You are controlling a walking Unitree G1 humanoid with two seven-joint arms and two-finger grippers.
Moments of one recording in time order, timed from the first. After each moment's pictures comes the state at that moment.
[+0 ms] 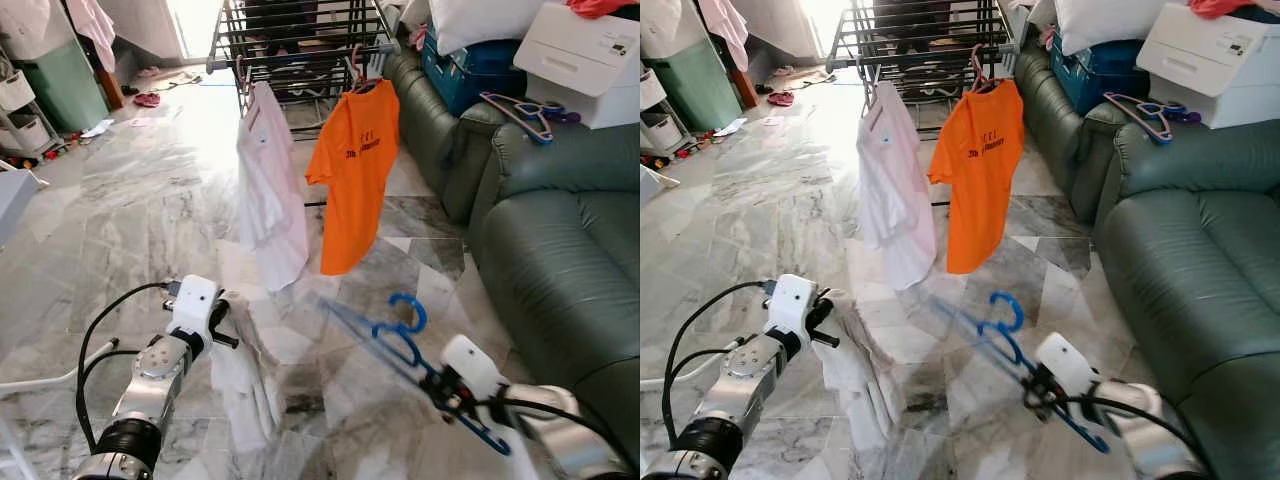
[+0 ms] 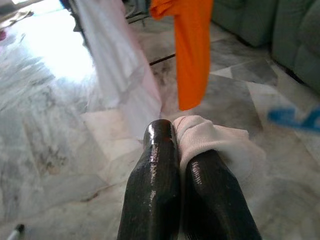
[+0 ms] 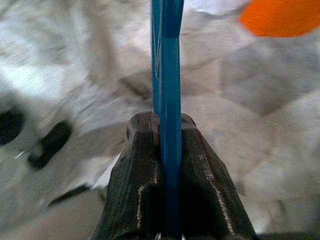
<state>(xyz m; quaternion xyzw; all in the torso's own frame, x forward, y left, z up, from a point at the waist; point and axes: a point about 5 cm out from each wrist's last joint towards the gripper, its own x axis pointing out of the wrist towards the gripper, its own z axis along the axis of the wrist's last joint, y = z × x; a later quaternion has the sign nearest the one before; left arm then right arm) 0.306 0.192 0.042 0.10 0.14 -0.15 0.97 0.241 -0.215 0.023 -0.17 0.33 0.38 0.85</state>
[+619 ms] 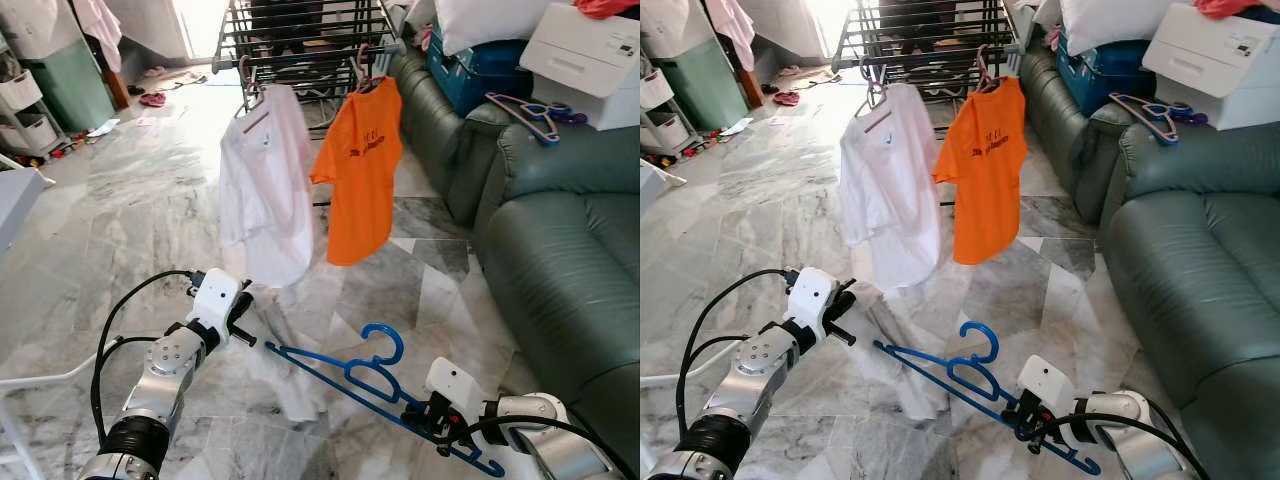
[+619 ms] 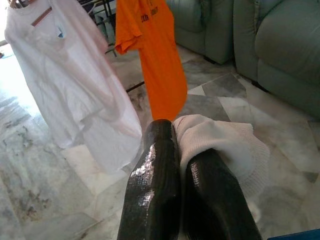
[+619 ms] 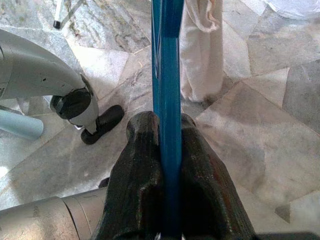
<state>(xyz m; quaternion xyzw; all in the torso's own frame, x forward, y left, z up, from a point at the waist) 0.308 0.169 0.057 0.11 0.08 -0.23 0.96 0.226 -0.195 0.018 -0.16 0.35 0.47 0.80</state>
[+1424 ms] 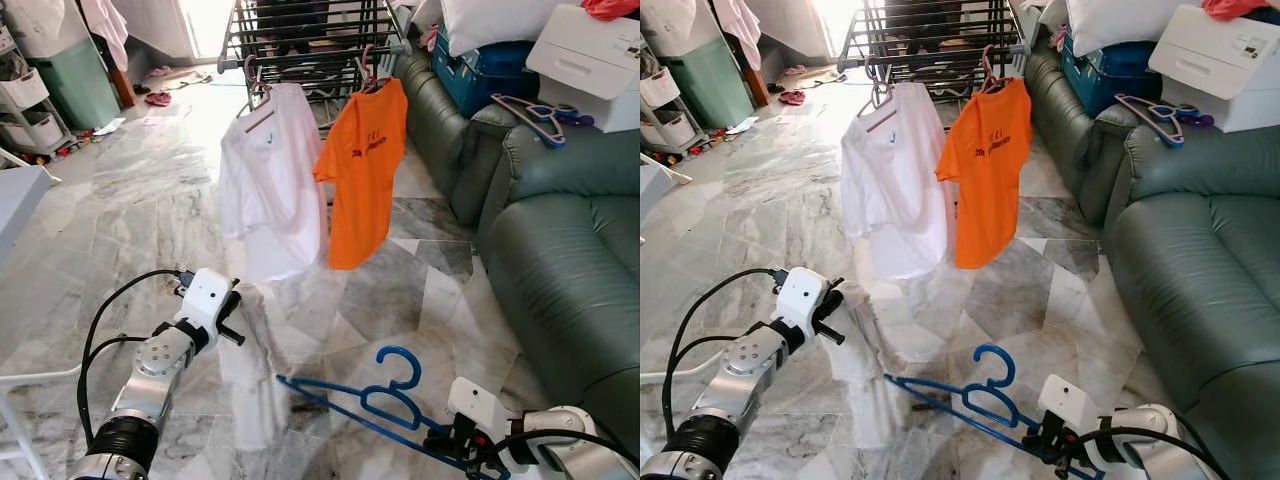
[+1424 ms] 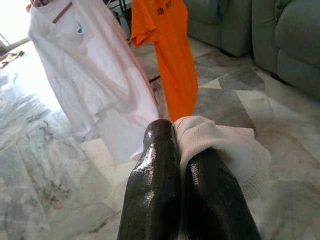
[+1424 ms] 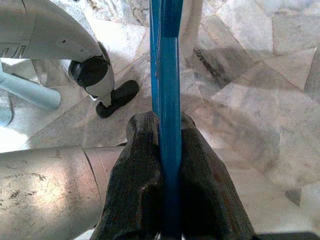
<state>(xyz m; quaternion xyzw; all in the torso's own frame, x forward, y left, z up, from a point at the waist) 0.308 0.185 0.058 0.14 0.09 -0.21 0.96 0.207 -0.221 0.016 -0.16 0.38 0.49 0.76</state>
